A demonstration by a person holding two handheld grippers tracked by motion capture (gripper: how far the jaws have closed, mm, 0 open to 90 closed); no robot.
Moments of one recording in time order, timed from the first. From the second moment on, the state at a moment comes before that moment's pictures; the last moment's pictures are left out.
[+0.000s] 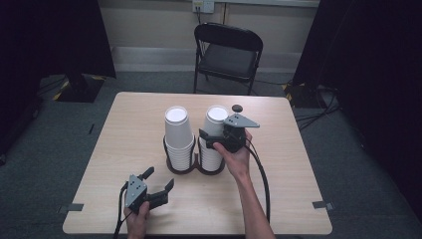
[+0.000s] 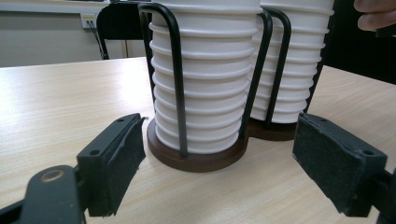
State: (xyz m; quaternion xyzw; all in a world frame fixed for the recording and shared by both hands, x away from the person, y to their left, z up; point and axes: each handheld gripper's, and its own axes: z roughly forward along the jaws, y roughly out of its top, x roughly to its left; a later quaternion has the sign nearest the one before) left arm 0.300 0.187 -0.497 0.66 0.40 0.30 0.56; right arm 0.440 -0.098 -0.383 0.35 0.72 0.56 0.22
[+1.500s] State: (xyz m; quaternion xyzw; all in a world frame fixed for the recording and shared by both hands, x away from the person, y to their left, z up) left arm 0.301 0.186 -0.497 0.67 0.38 0.29 0.56; right arm 0.436 -0.104 -0.351 0.34 0.70 0.59 0.24
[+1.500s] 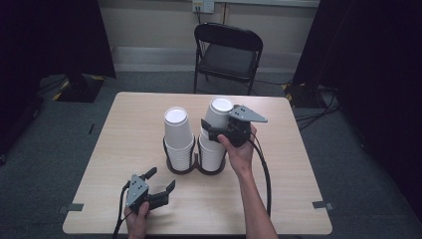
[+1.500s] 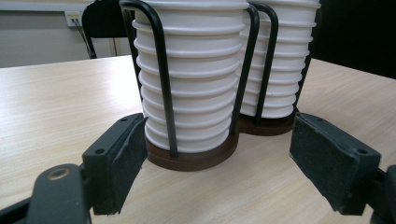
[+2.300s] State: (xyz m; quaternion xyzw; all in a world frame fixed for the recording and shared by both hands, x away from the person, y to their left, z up) left arm 0.300 0.185 -0.497 0.67 0.39 0.30 0.56; right arm 0.432 -0.112 -0.325 0.34 0.67 0.62 0.23
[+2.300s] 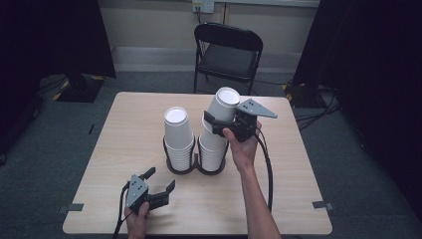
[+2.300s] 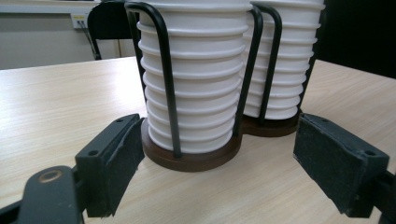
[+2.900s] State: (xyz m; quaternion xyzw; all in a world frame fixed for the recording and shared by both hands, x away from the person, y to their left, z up) left arm 0.305 0.186 -0.496 0.68 0.38 0.26 0.57; right arm 0.419 -0.137 -0.304 0.35 0.63 0.65 0.22
